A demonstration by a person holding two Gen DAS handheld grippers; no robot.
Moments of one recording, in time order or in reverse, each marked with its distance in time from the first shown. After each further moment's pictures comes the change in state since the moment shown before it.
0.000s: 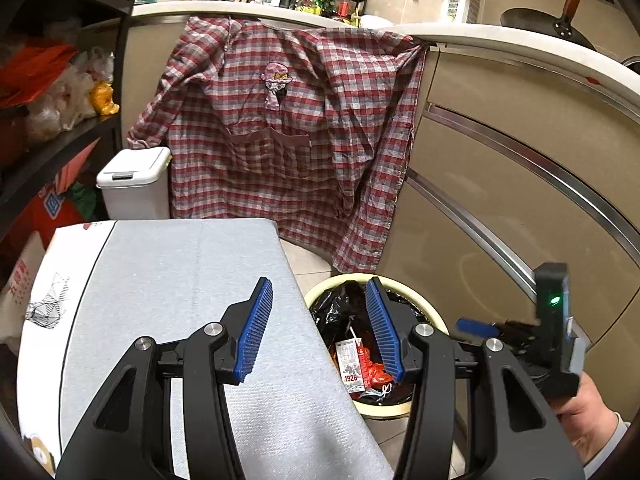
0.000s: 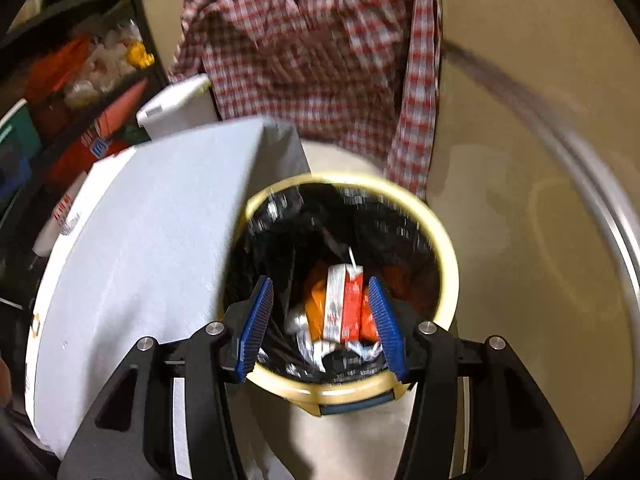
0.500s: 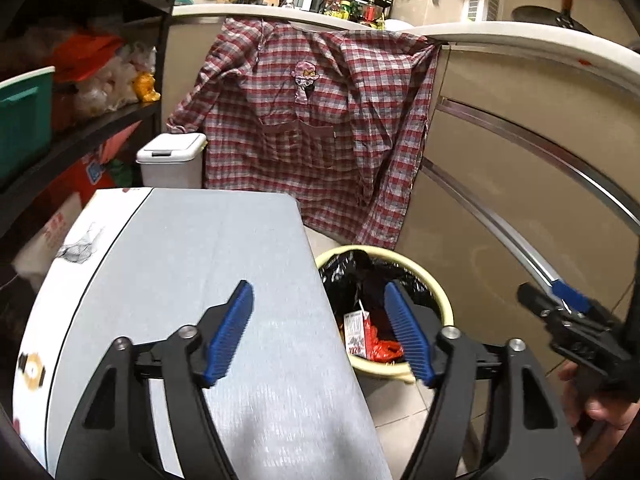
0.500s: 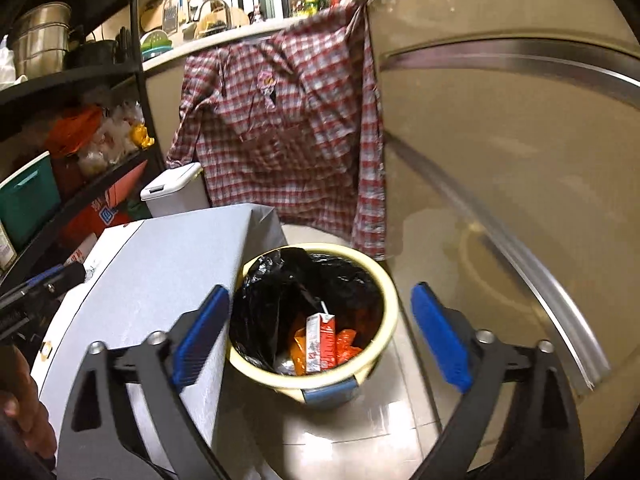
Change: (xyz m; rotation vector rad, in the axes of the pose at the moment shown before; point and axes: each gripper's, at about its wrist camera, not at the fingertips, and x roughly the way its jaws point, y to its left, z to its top) left arm -0.048 -0.040 -0.069 -0.050 -0.021 0.130; right arm -0.125 -0.015 -0.054 0.043 -0.304 -0.090
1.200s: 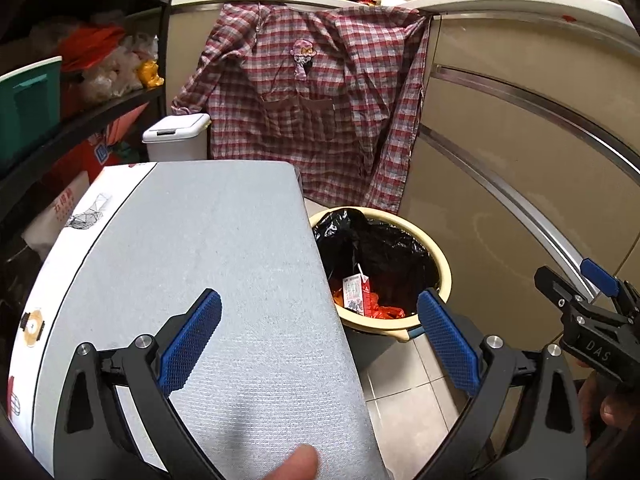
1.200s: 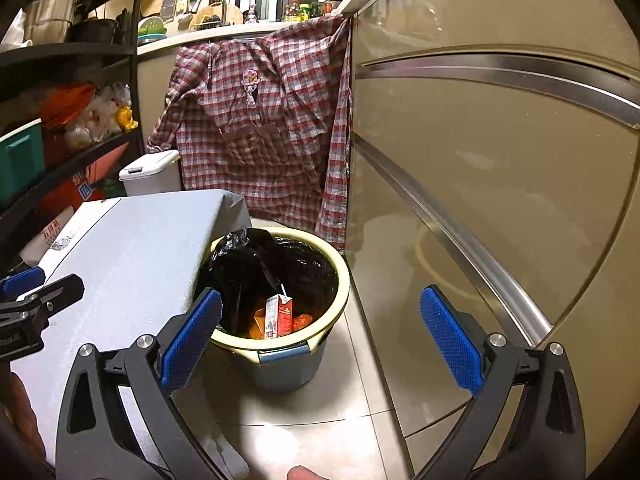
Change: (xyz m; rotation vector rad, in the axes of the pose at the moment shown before) left arm -0.002 -0.028 -0.039 0.024 0.066 0.049; right arm -0.026 -0.003 -0.031 -0.068 0.000 -0.121
